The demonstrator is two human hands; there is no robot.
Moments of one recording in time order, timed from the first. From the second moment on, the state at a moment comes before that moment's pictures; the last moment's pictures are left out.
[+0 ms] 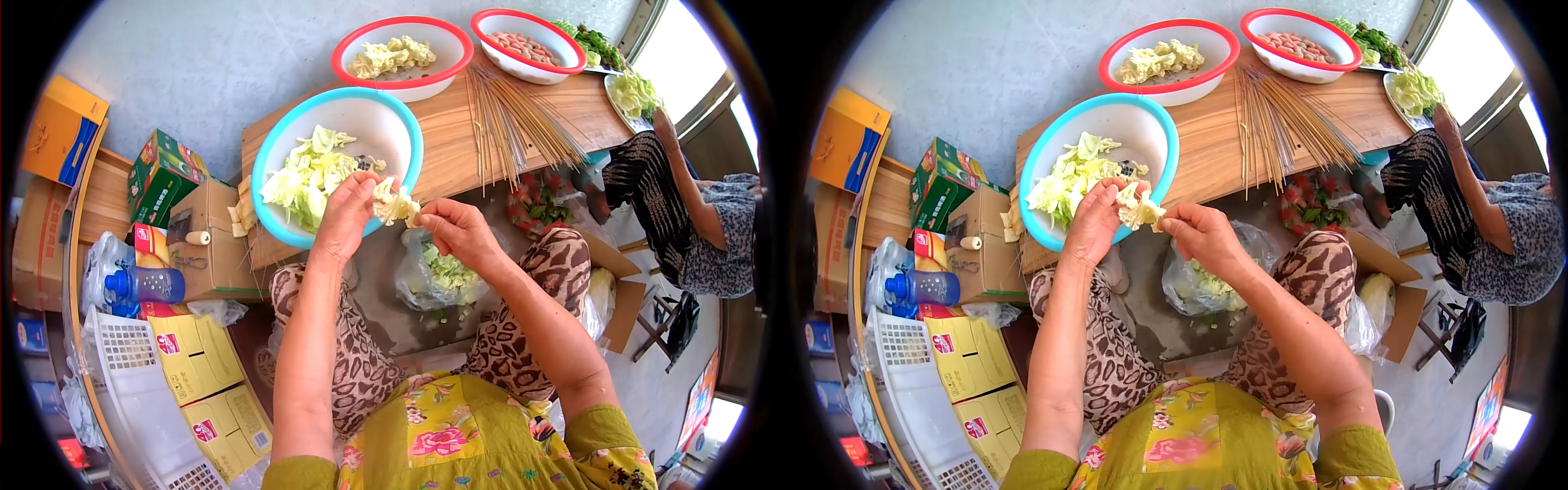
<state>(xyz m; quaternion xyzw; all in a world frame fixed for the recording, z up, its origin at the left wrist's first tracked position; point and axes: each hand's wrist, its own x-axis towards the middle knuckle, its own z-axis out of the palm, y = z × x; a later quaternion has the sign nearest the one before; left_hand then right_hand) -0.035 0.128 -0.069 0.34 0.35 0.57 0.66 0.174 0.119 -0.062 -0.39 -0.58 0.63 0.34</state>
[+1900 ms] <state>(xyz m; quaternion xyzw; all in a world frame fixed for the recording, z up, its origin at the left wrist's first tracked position) -0.025 0.124 -0.075 0.39 0.36 0.53 0.67 0.175 0.127 -0.056 -0.41 -0.52 0.69 0.30</state>
